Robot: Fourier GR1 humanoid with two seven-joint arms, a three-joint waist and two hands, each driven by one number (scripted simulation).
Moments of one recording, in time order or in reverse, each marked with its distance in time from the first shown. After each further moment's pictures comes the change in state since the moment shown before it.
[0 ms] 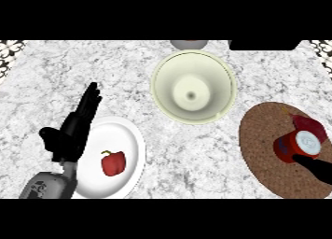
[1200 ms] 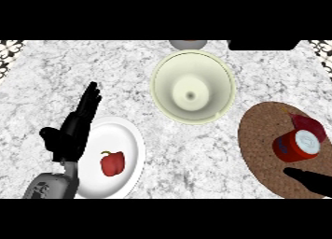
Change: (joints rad) left arm 0.011 -0.076 0.074 -0.010 -0.083 -0.061 0.014; right arm 0.050 0.192 -0.102 0.103 -0.101 0.226 -0.155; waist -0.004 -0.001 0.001
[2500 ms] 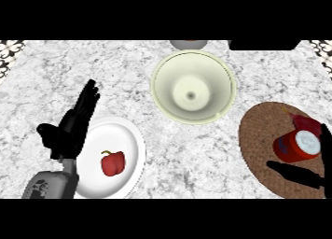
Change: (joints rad) left arm -0.012 -0.047 0.073 0.002 -0.049 -0.069 0.016; right arm -0.075 0.144 -0.060 0.343 0.088 -0.022 -0.216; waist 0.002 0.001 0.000
